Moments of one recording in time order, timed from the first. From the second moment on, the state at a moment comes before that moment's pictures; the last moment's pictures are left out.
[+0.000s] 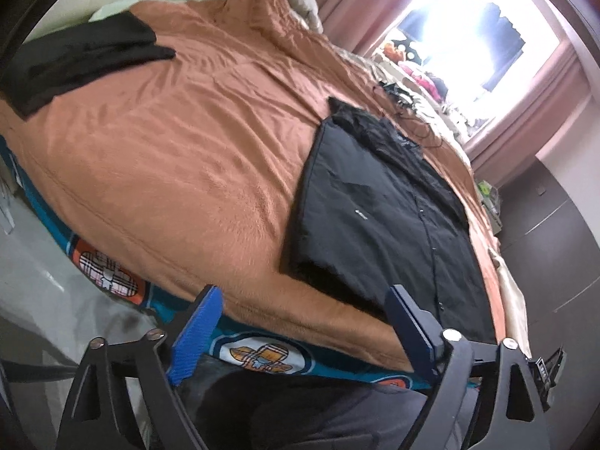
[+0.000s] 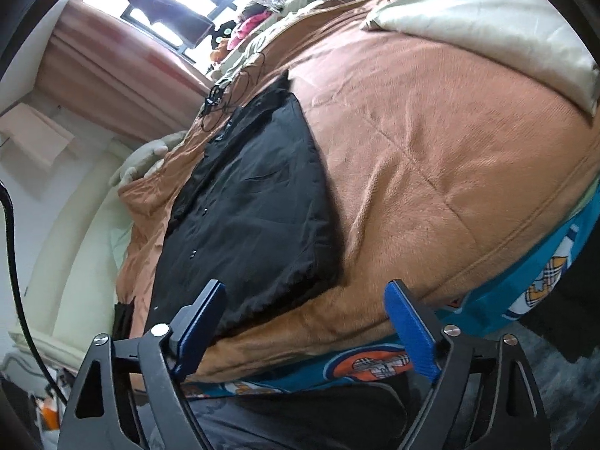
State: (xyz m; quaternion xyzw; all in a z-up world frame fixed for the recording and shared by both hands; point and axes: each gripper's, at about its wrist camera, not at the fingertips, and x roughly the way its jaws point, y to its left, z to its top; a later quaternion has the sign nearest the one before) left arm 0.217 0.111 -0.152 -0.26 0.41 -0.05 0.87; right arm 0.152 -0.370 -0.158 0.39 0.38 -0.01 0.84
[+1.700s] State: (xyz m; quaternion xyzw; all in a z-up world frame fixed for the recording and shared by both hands) left arm 0.256 0.109 -0.167 -0.37 0.41 -0.08 0.83; right arm 0.178 -0.365 -0.140 0.48 0.31 0.04 0.82
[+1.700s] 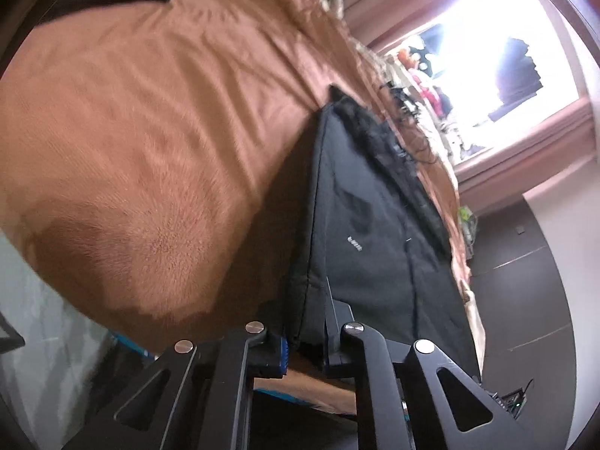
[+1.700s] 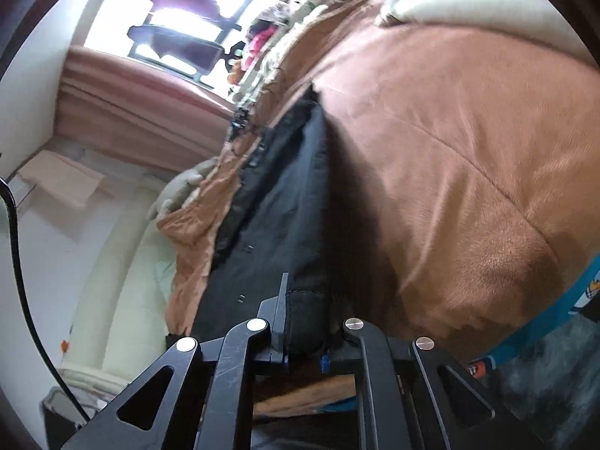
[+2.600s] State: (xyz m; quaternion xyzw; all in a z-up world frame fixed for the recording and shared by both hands) left arm 0.080 0.143 -0.008 -0.38 0.25 -0.16 0.88; right arm 0.034 -0.332 0.018 0.42 0.20 0.10 0.88
